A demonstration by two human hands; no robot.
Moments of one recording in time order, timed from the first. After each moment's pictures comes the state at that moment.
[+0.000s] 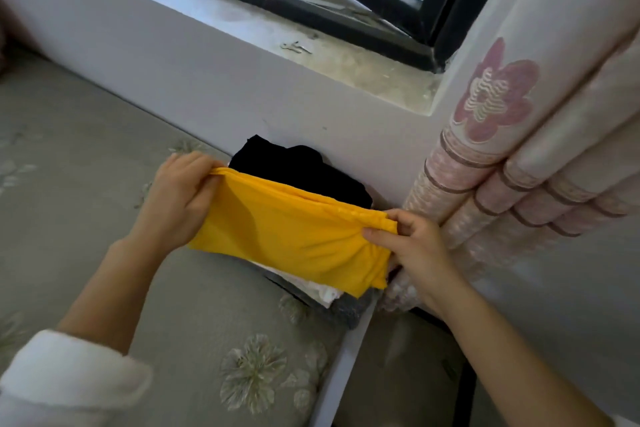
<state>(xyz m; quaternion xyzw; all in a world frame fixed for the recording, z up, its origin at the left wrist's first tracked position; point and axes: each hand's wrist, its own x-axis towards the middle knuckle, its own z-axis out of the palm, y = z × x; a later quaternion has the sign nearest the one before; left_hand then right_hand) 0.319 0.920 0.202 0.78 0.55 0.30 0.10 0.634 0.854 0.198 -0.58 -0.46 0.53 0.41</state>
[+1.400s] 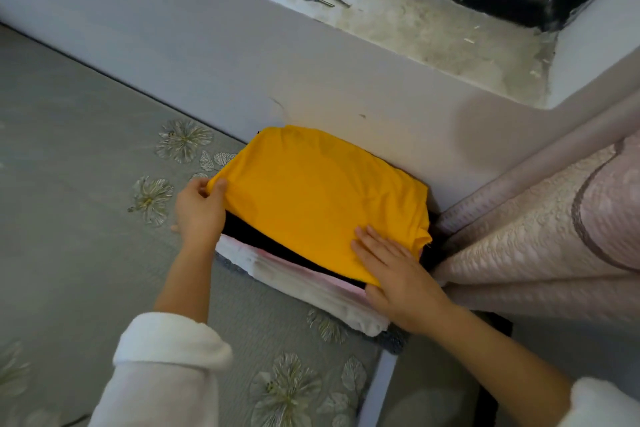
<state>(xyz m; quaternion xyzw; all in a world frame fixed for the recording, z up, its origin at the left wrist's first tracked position) 0.303 1.042 0.048 0.36 0.79 0.35 0.35 0.597 0.932 0.060 -0.51 -0.82 0.25 -0.05</state>
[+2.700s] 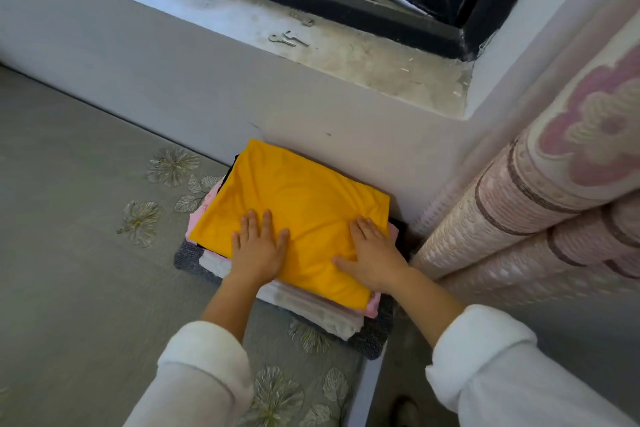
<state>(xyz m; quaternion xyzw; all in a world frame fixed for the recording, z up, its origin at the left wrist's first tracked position) 0.389 0.988 0.018 0.65 0.70 -0.01 0.30 0.608 0.961 0.055 -0.65 -0.69 0.32 -0.08</state>
